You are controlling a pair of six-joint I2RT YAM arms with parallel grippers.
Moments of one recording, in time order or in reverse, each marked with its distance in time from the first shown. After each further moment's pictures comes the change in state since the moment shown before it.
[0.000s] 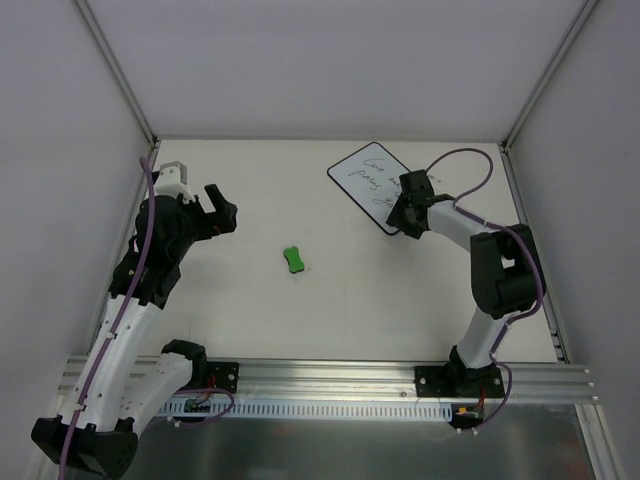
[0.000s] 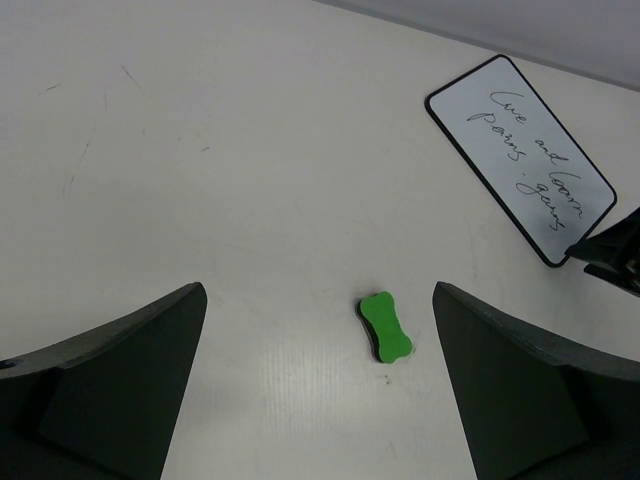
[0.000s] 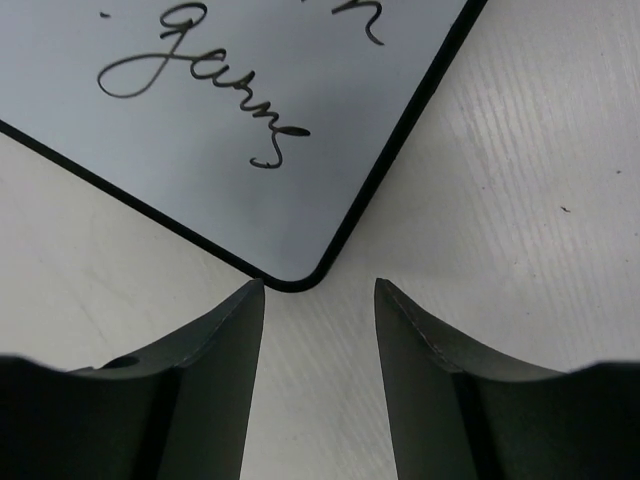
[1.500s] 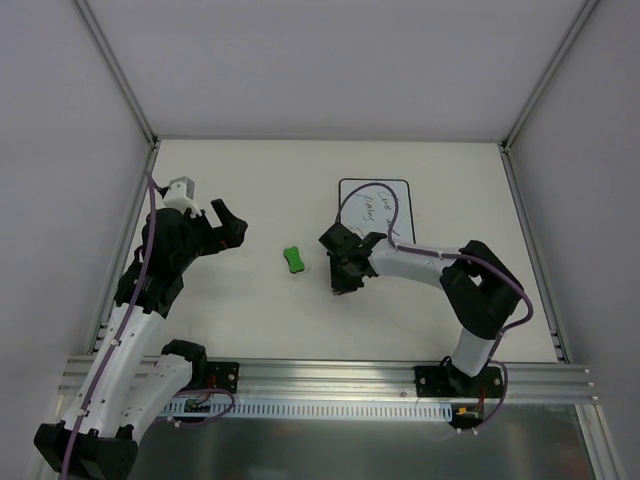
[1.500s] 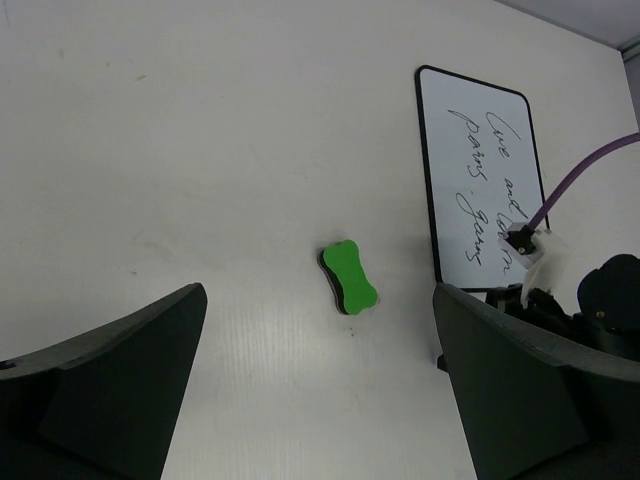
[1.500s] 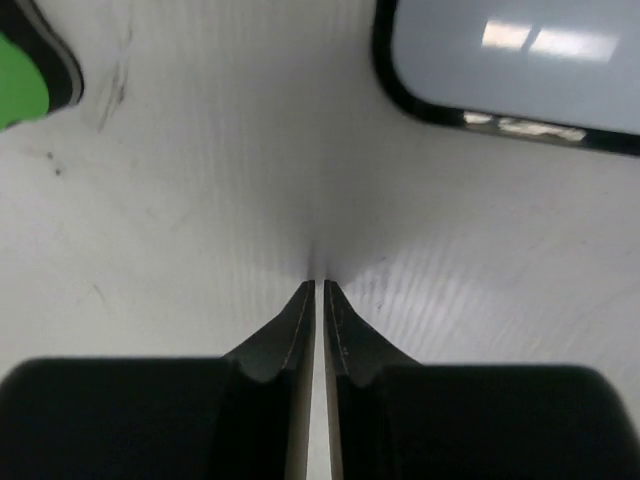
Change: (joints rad) left arm 0.000 -0.068 -0.113 0.000 0.112 -0.085; right arm 0.549 -0.018 -0.059 -0.142 -0.107 0.080
